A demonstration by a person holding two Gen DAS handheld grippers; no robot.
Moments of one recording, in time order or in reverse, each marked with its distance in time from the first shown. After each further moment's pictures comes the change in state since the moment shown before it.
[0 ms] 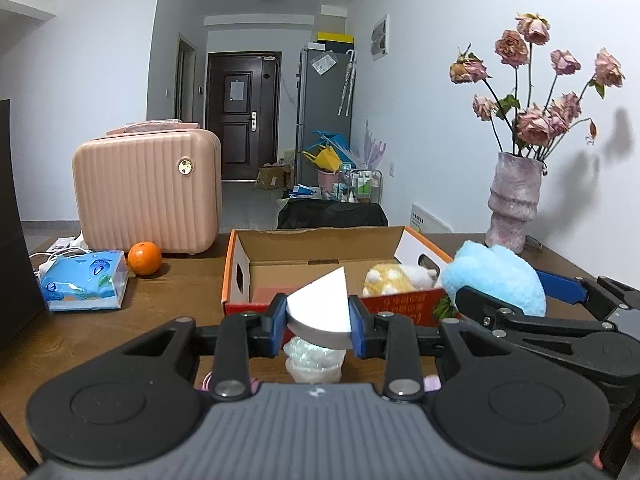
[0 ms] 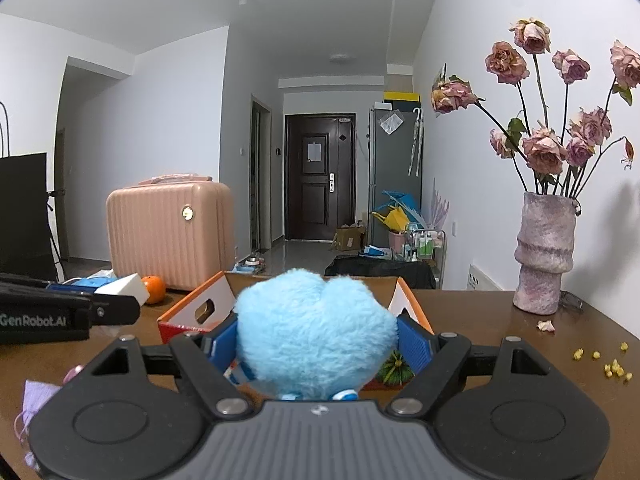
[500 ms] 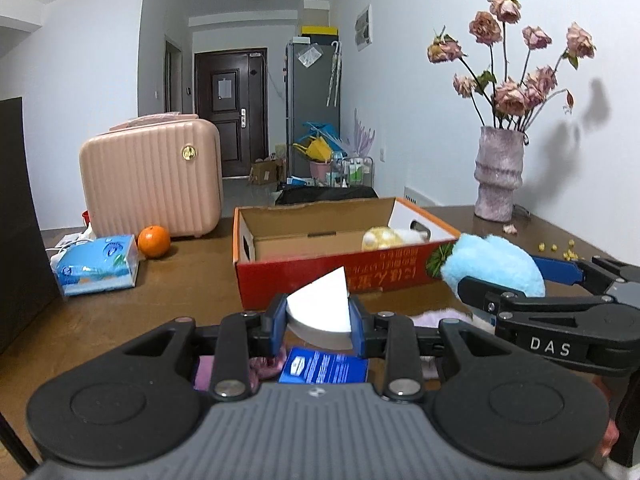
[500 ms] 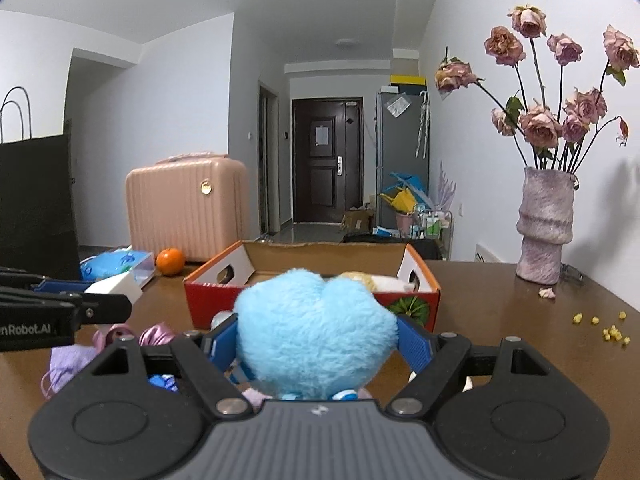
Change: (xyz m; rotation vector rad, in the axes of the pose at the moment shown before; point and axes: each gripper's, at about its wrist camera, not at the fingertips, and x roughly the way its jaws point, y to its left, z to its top) left arm -0.041 0.006 -0.037 0.063 0.019 -0.015; right arm -0.038 0.011 -0.030 0.008 0.053 0.027
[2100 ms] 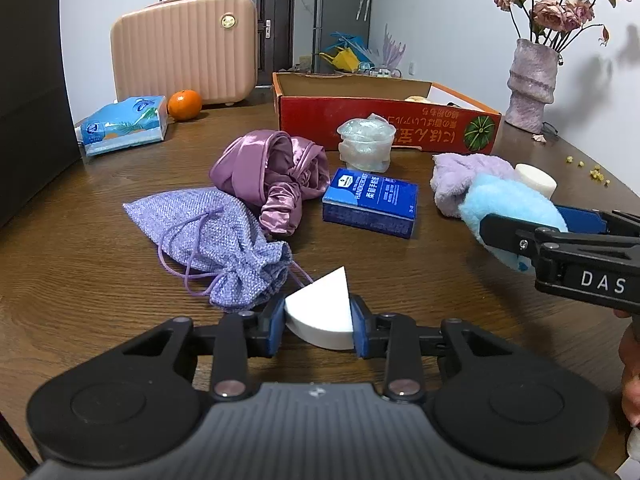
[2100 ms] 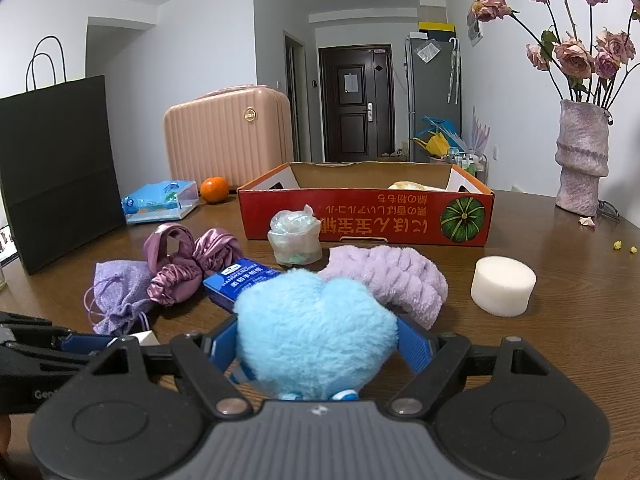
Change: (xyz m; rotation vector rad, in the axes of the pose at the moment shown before) left arm -0.006 0.031 -0.096 -0.069 0.277 0.046; right arm -0.007 0.033 -0.060 0.016 0.166 0.105
